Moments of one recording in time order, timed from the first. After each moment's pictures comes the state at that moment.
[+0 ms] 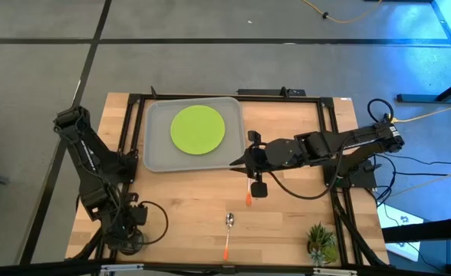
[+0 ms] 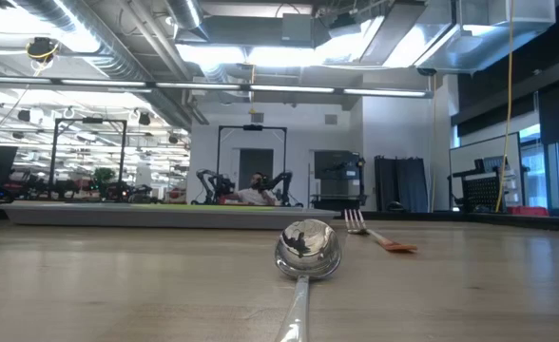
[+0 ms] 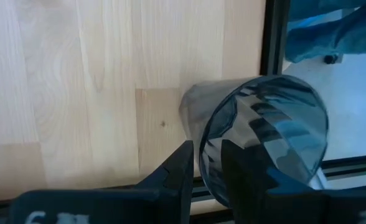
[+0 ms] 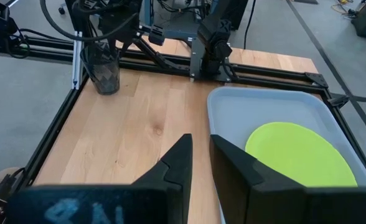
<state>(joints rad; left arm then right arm) -1.08 1.28 0.97 -0.90 0.01 -1.14 0.28 1.53 1.57 -0.55 0.22 0.02</state>
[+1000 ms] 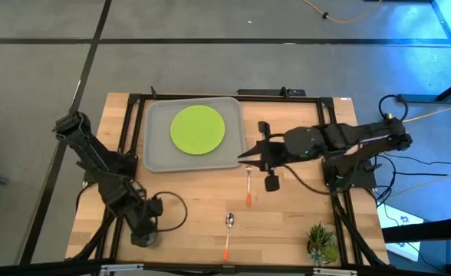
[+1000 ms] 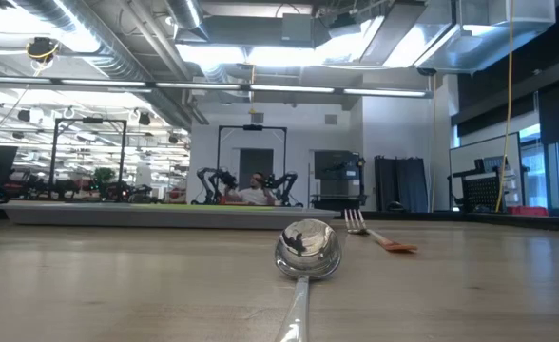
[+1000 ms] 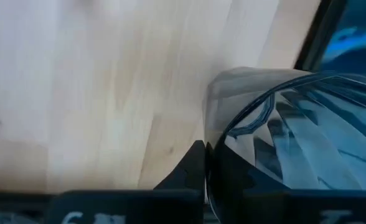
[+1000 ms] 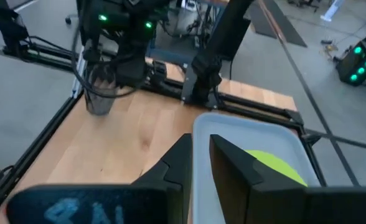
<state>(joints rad) -0.85 1.36 1.01 -0.92 0.10 -1.17 0.27 1.42 1.57 -0.55 0.21 -0.14</state>
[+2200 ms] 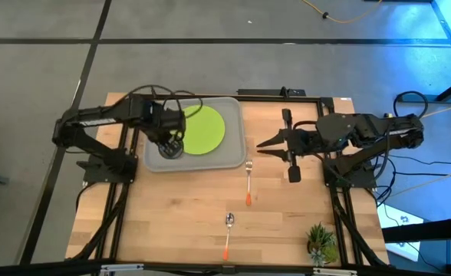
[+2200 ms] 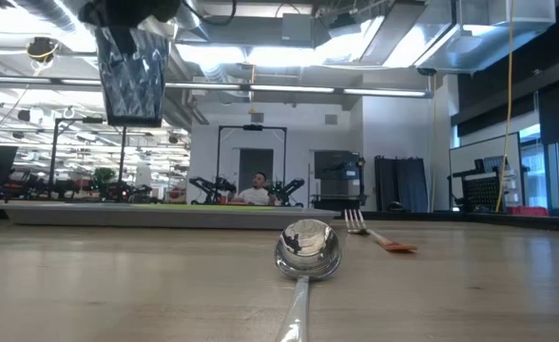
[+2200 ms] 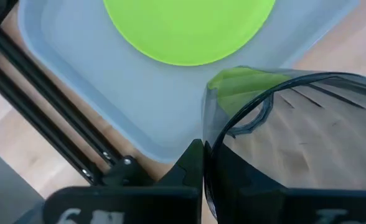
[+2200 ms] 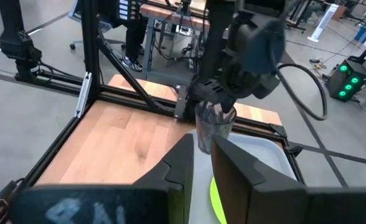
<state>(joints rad) 0.13 1.36 1.49 -1.57 -0.14 -0.72 0.27 1.27 1.57 -0.61 0.24 -0.14</state>
